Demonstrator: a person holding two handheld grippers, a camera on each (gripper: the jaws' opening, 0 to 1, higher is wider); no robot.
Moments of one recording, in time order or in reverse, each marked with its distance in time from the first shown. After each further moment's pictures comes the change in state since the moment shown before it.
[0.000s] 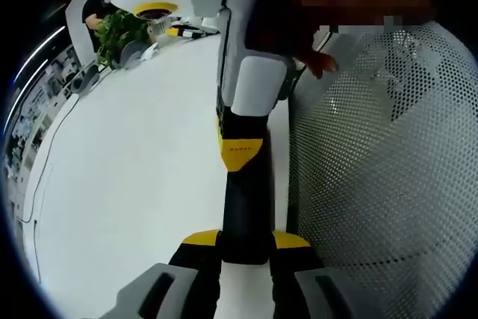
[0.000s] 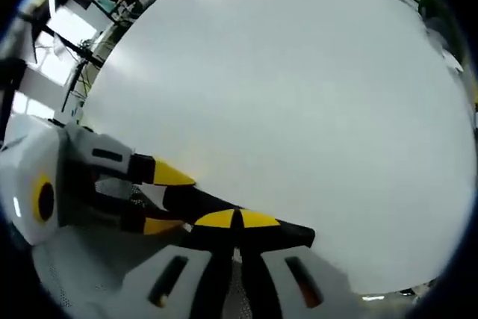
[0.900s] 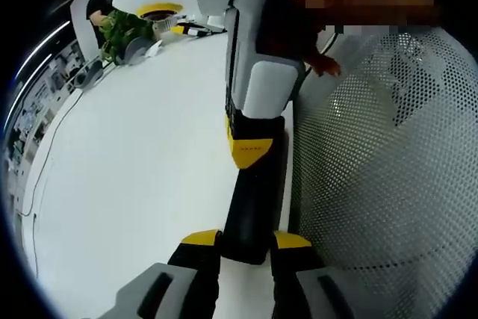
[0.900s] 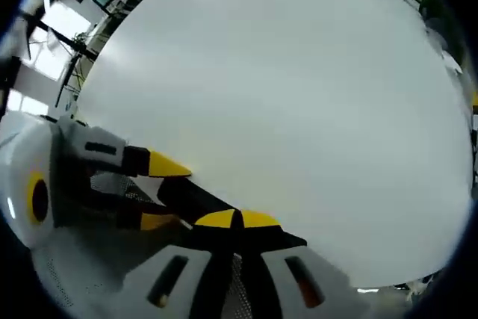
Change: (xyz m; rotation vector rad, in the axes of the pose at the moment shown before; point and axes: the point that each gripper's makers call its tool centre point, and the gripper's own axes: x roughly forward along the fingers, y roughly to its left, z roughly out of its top) left arm 0.000 0.002 0.000 -0.031 0.003 0.011; right arm -0.003 -0.003 -0.007 0.019 0.076 -0.043
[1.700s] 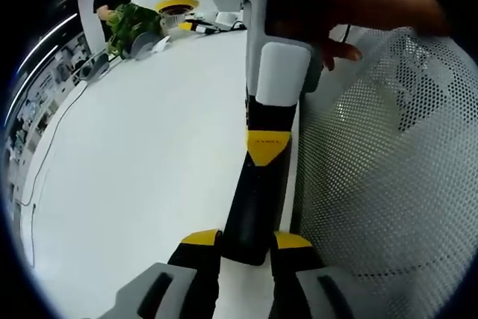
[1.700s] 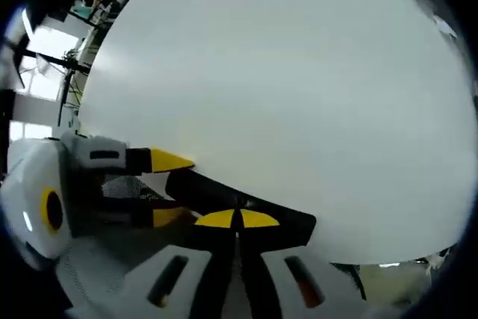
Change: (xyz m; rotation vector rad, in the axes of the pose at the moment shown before) left arm 0.001 0.001 0.001 -0.048 0.005 0.016; right arm -0.006 0.005 -0.013 0.150 0.081 0.067
